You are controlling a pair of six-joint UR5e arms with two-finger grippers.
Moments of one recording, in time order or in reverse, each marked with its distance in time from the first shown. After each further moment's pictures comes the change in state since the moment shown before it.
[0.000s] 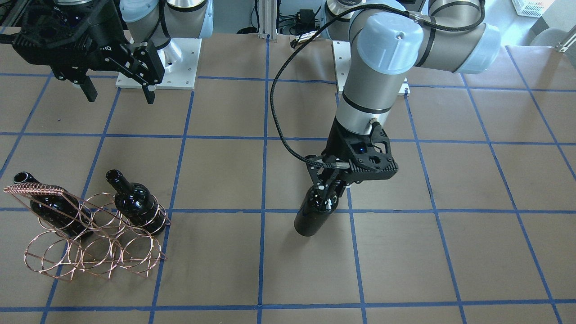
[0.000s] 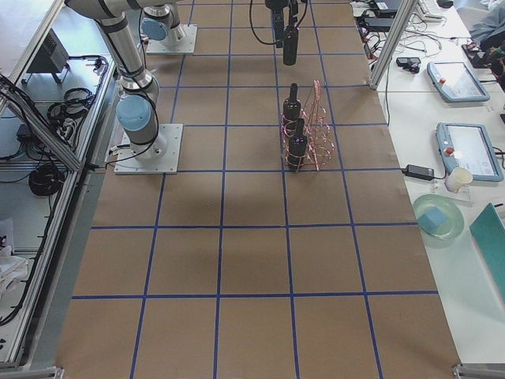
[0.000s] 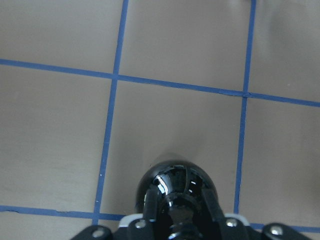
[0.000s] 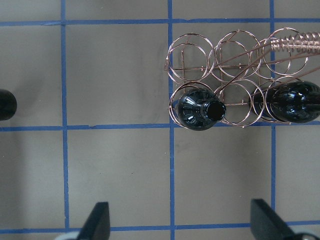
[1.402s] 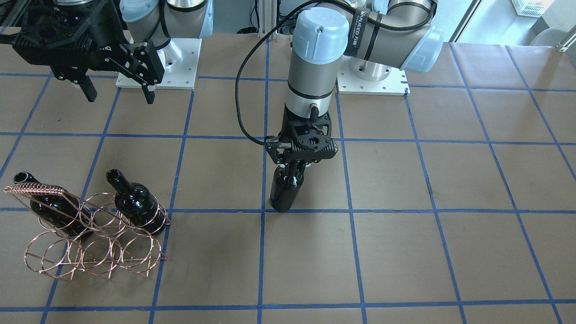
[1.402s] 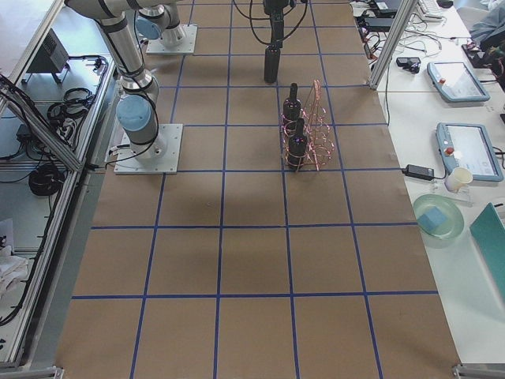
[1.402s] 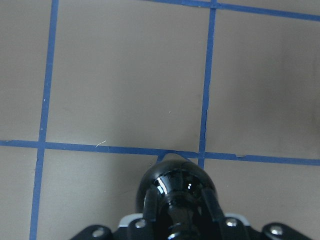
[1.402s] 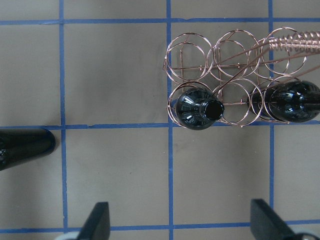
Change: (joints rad) left arm -0.136 0.002 -0.067 -0.004 0.040 -0.082; right arm 0.000 0.000 0.000 0.002 -0.004 -0.001
